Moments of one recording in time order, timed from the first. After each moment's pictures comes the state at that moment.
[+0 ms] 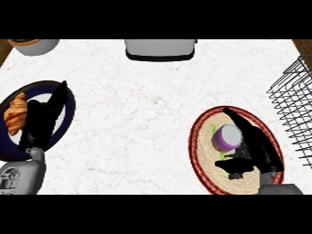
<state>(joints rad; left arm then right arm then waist) -0.19 0.19 0.08 -1.44 -0.13 -0.03 0.25 -0.03 -0.13 0.08 -1.49 0.68 0.05 0.01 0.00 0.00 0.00</state>
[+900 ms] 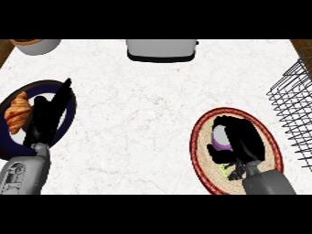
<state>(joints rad) -0.22 0.18 0.08 -1.40 -0.15 -0.03 0.24 -0.14 -0.16 0.22 -1.38 1.09 -0.03 0.11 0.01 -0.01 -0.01</state>
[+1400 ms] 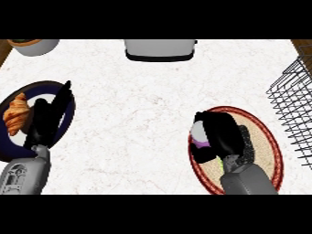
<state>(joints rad) -0.21 0.17 0.09 -1.39 -0.16 -0.03 0.23 -0.21 -0.05 0.31 -1.50 1.17 0.17 0.34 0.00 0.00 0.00</state>
